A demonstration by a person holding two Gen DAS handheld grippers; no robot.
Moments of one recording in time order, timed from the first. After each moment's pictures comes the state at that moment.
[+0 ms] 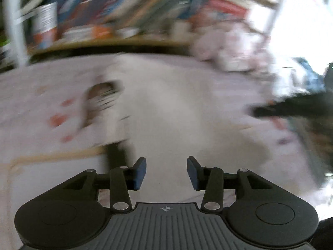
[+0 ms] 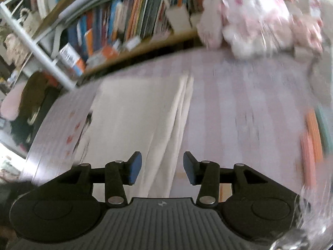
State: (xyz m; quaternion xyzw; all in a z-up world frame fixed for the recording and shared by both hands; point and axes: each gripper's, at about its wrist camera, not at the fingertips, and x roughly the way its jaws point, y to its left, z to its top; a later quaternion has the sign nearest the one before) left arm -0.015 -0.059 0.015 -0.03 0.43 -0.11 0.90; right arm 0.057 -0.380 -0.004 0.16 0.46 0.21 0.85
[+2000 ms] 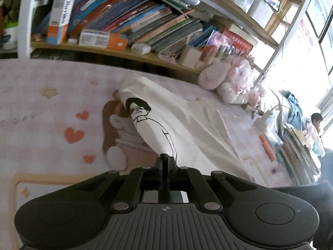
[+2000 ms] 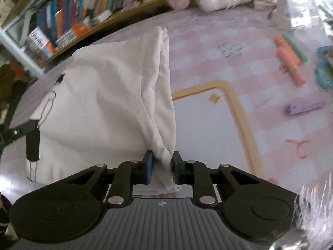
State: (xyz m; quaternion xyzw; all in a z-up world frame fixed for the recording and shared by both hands) left arm 0.016 0.031 0.006 -0.14 0.40 -0.17 0.89; right arm -0.013 -0.314 -0.026 0.15 0.49 0.08 0.85
